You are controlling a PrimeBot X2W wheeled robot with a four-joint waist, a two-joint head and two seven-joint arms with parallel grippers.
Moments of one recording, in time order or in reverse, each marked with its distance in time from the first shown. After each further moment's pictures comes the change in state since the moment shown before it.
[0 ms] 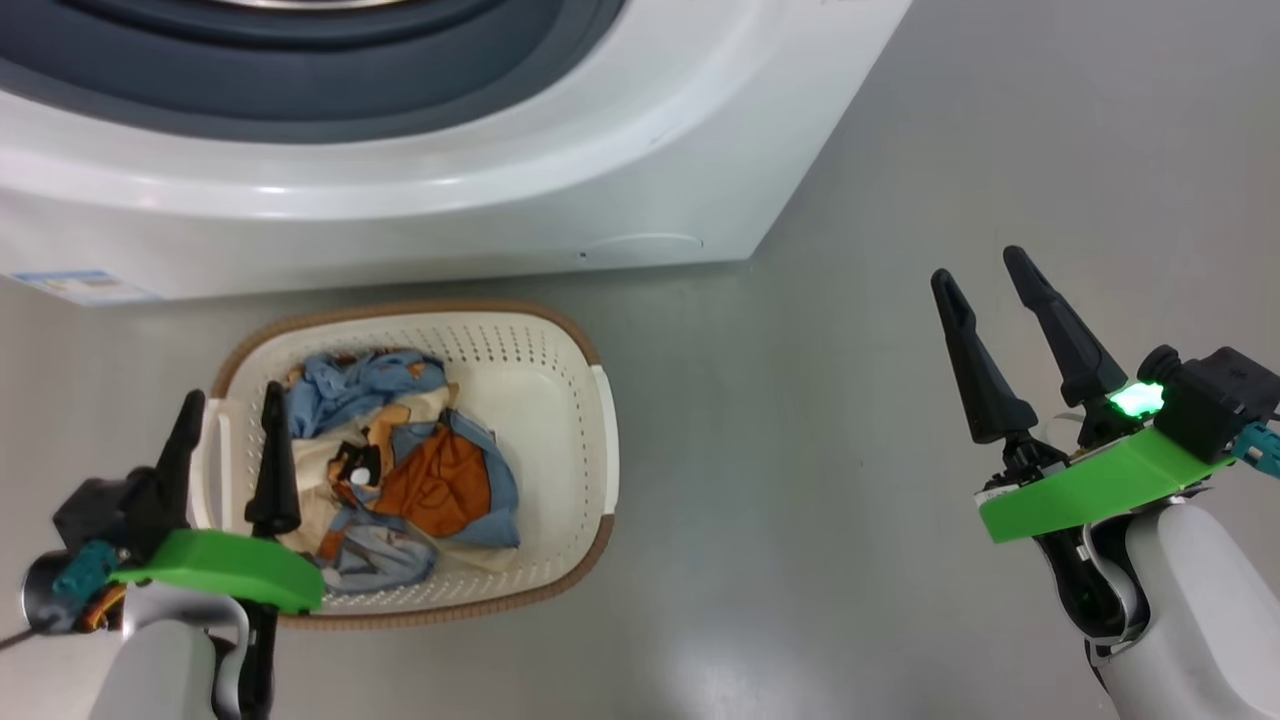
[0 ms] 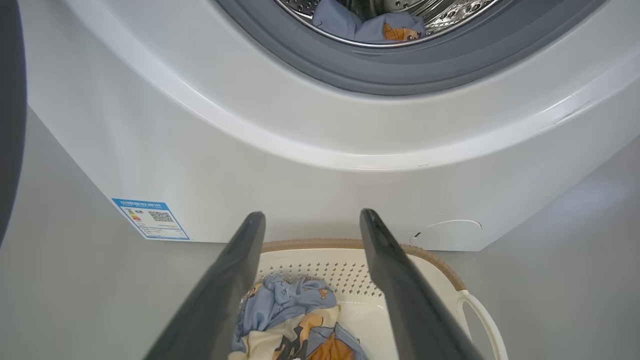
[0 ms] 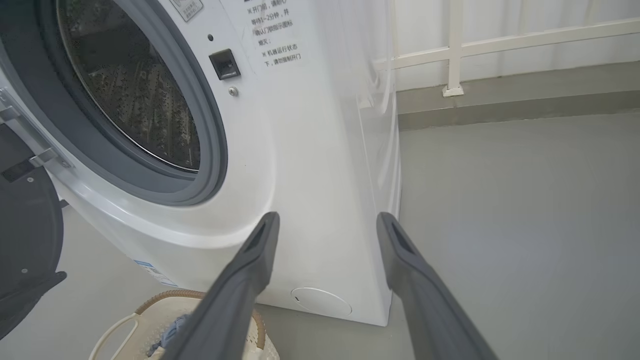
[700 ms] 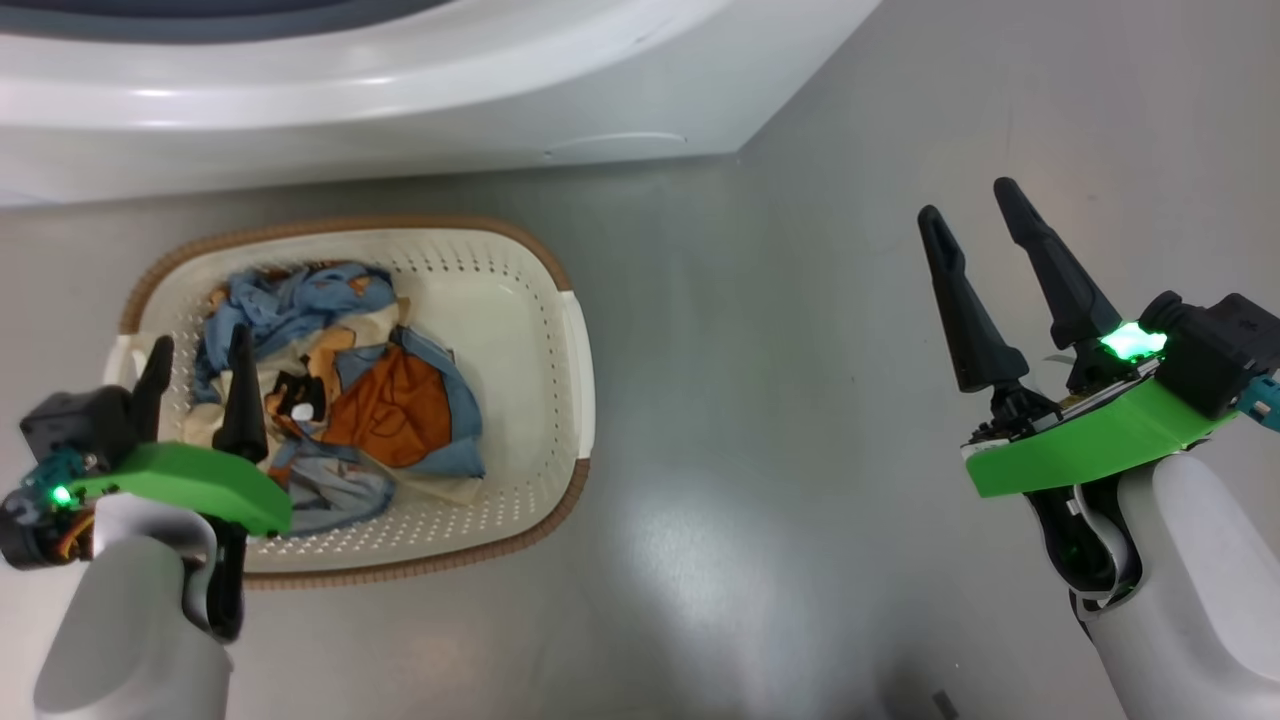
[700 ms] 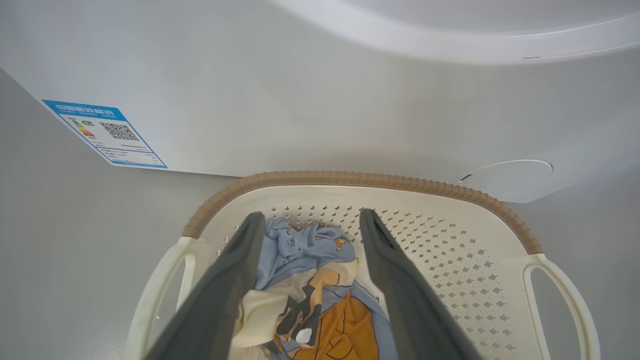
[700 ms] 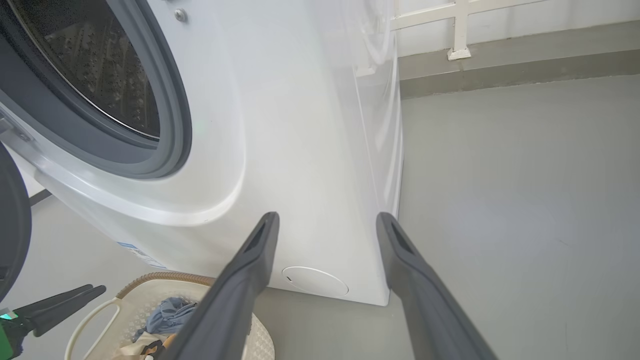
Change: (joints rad) left arm -0.226 0.004 0.026 0.304 0.003 -0.048 -0.003; right arm -0.082 0.009 0.013 -0.029 0.000 0.000 0.000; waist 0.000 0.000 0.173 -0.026
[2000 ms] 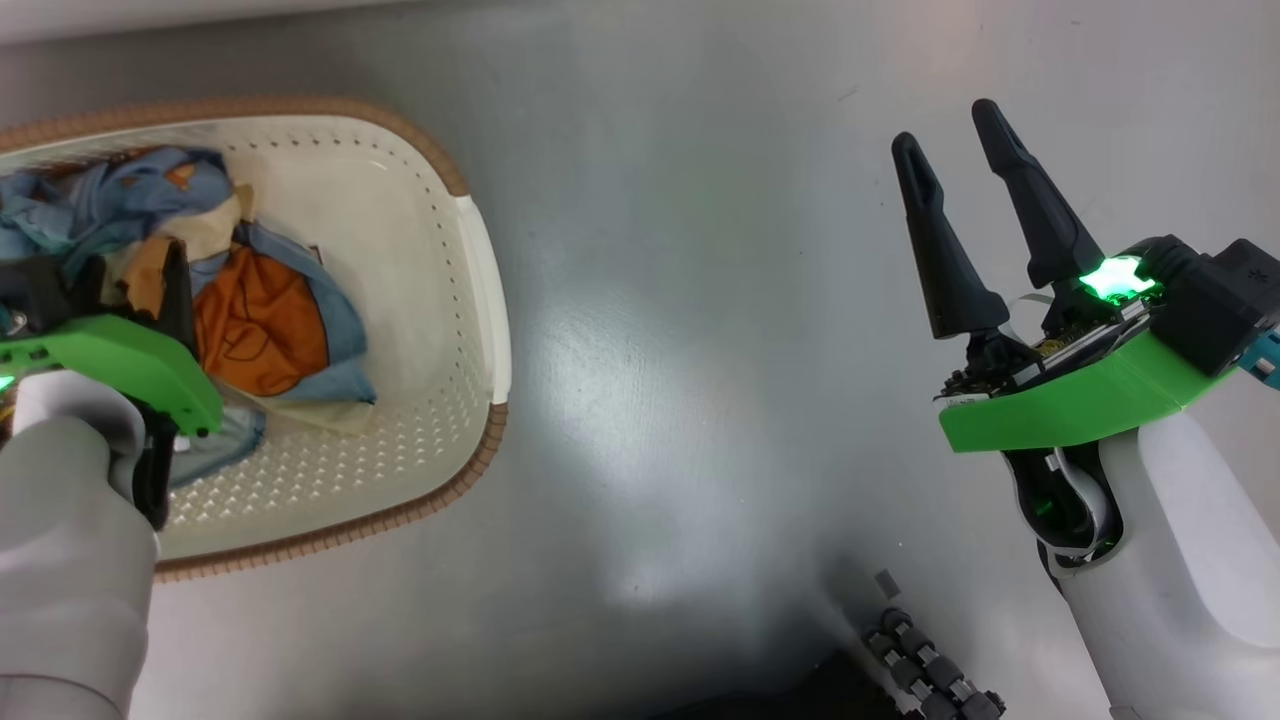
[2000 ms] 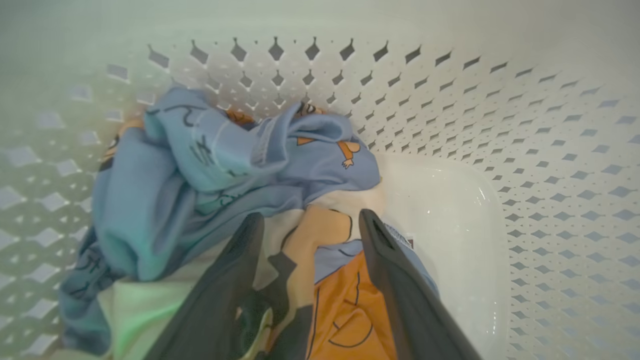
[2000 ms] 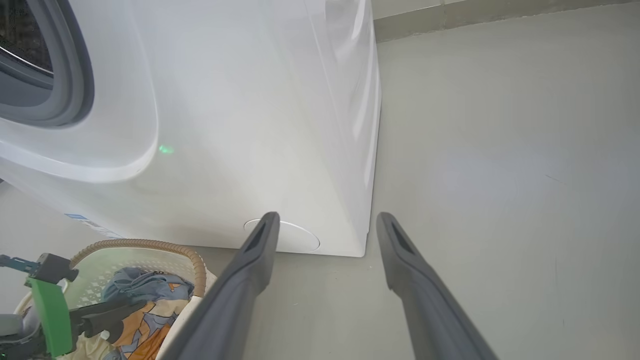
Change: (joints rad) left arm -0.397 0.072 -0.145 0.496 -0.030 -0.029 0.002; right arm -0.081 0.049 0.020 -0.045 0.000 0.000 0.000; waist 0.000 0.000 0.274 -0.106
